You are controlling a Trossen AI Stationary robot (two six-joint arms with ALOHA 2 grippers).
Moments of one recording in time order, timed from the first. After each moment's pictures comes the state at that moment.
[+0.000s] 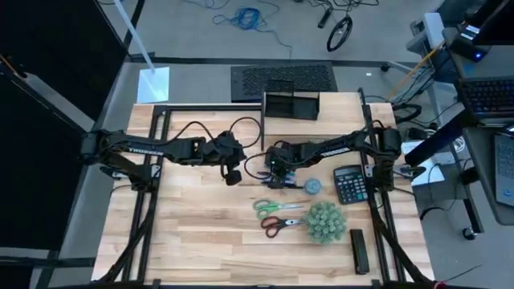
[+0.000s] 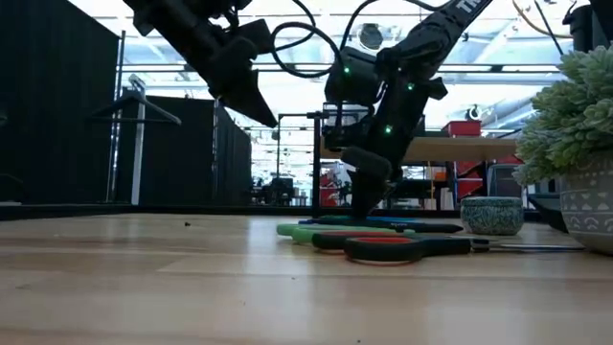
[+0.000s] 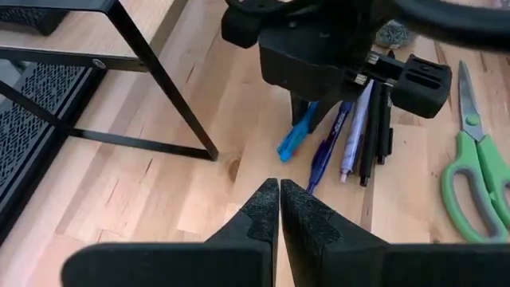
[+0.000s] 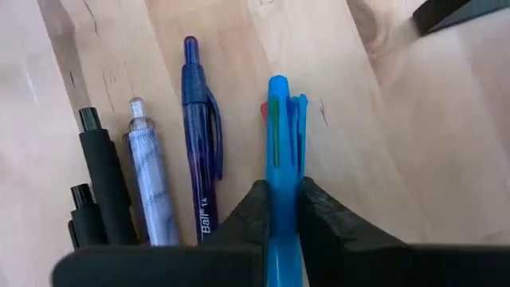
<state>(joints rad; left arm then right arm) 0.08 1.41 0.90 -0.23 -0.18 0.02 -0.12 1.89 1.09 -0.34 0.11 0.18</state>
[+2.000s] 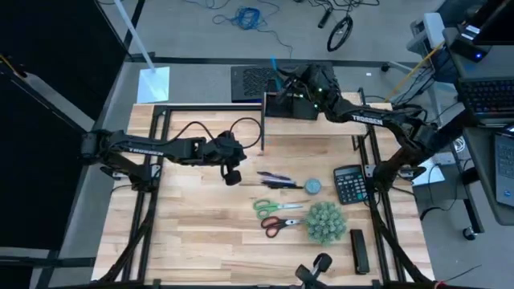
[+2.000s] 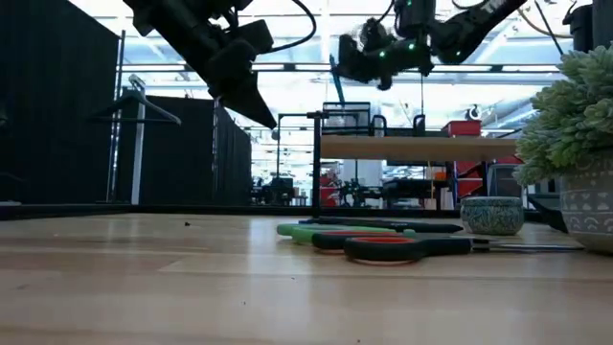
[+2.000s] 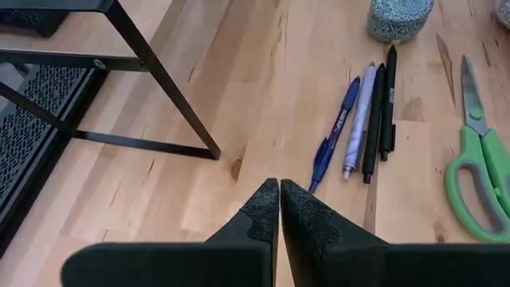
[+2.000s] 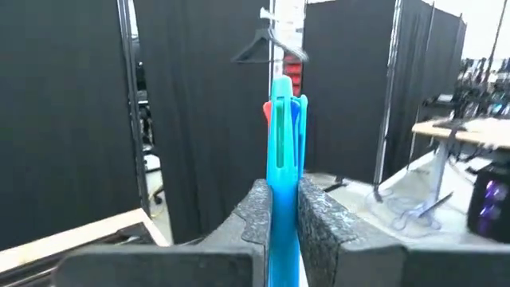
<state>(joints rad) 0.08 1.41 0.90 -0.23 -0.18 0.03 -0.63 1.62 1.09 0.63 0.05 0.04</state>
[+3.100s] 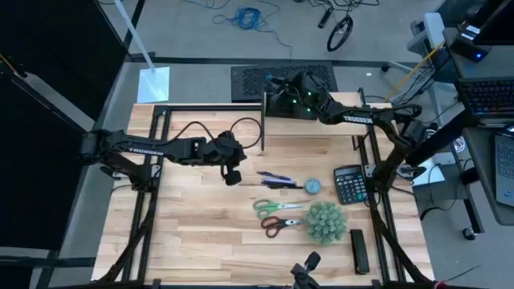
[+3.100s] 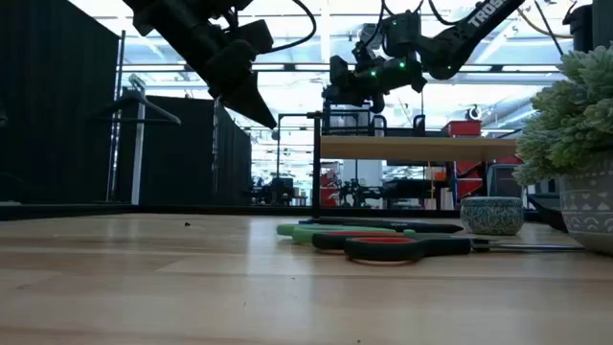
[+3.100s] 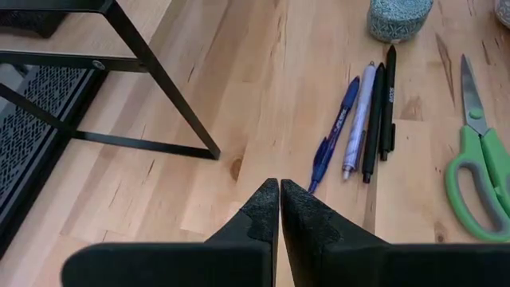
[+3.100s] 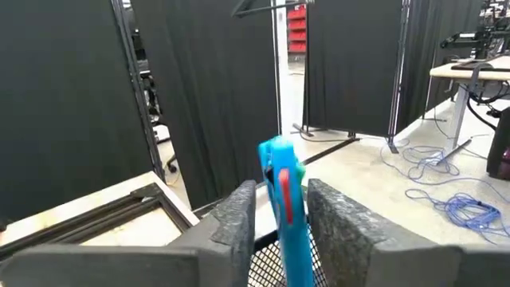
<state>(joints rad) 0.08 1.41 0.90 -0.23 -0.18 0.04 -0.62 1.69 1.09 0.58 0.05 0.11</state>
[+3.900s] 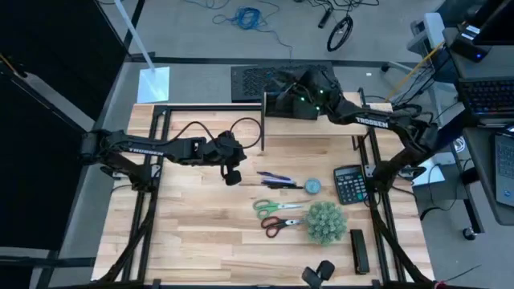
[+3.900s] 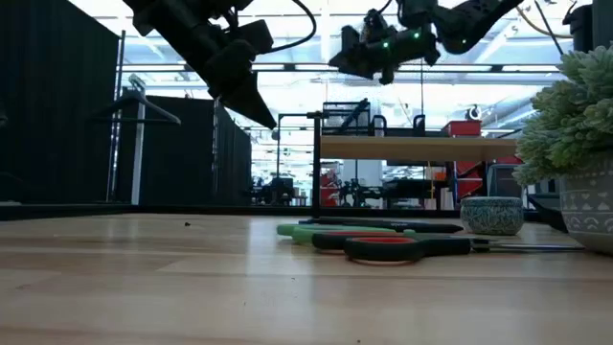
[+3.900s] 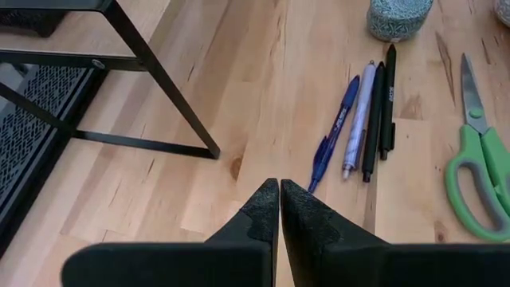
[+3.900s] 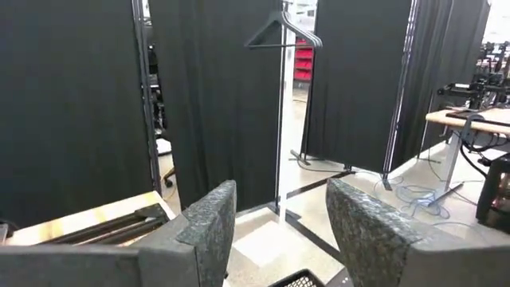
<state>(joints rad) 0.08 1.41 0.90 -0.23 -0.18 0.04 -0.60 1.51 1.09 0.49 0.05 0.00</state>
